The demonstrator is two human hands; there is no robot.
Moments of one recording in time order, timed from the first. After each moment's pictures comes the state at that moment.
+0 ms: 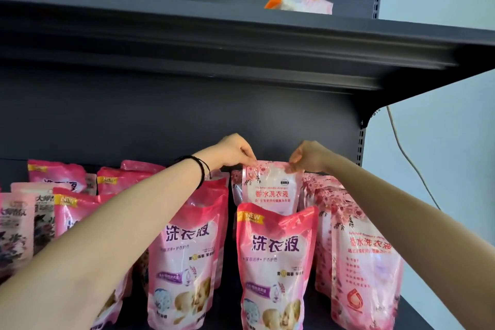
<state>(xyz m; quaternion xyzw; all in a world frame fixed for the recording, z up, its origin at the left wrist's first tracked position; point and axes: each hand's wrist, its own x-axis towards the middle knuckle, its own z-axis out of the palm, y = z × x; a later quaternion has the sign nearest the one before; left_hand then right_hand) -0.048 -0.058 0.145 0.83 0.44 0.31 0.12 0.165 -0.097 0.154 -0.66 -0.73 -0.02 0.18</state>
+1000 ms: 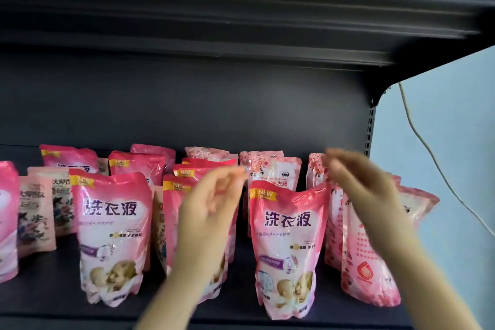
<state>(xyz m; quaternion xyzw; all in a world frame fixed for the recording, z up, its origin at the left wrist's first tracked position) -0.085 -0.245 0.030 0.65 0.27 0.67 0.24 0.125 -0.257 0.061 -0.40 -0.62 0.11 0.66</state>
